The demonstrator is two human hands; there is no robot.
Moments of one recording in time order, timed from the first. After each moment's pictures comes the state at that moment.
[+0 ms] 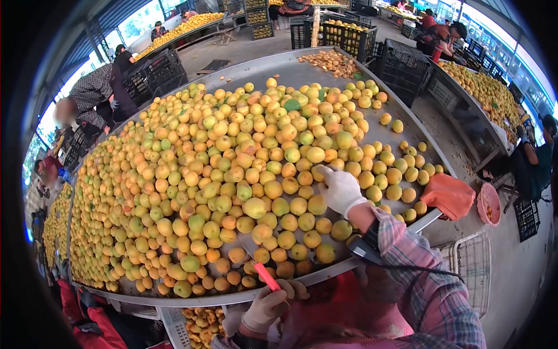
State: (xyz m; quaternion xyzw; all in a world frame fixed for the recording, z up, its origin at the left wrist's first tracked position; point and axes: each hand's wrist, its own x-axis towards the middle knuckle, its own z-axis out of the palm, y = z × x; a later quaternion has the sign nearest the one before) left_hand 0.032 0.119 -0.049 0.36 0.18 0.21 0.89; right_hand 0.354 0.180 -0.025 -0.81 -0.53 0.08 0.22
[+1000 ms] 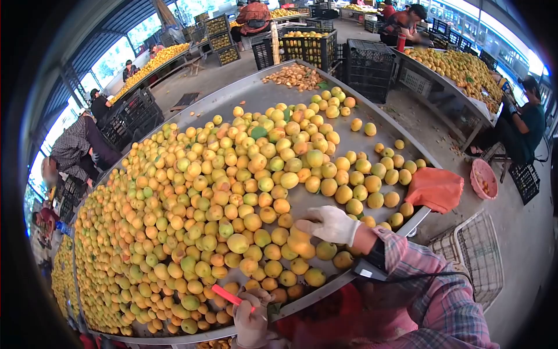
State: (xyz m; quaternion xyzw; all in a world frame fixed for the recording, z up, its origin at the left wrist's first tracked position) left_hand 0.052 0.147 -0.048 0.57 0.30 0.42 0.64; right_hand 0.366 0.132 0.005 -0.70 -0.53 0.34 0.35
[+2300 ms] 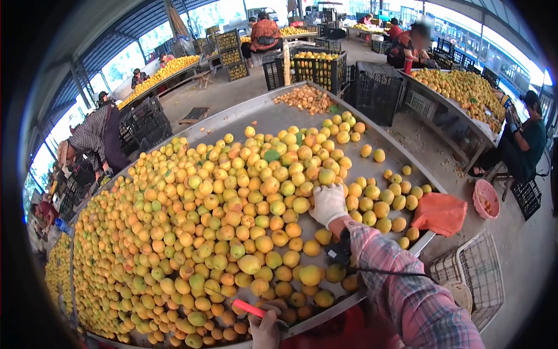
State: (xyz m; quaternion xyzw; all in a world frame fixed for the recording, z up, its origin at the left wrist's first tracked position) left_hand 0.069 0.150 -0.034 0.38 0.40 0.34 0.76; right_hand 0.421 0.243 -0.042 -0.87 -0.49 -0.05 0.04
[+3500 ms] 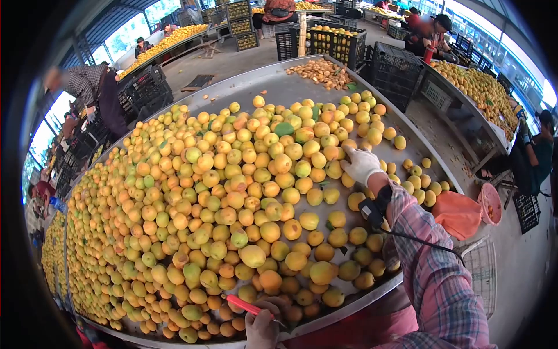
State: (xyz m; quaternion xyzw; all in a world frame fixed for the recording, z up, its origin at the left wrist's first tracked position) left_hand 0.070 0.168 -0.021 0.30 0.32 0.34 0.83; right_hand 0.519 0.263 -0.047 -0.88 -0.46 0.04 0.07
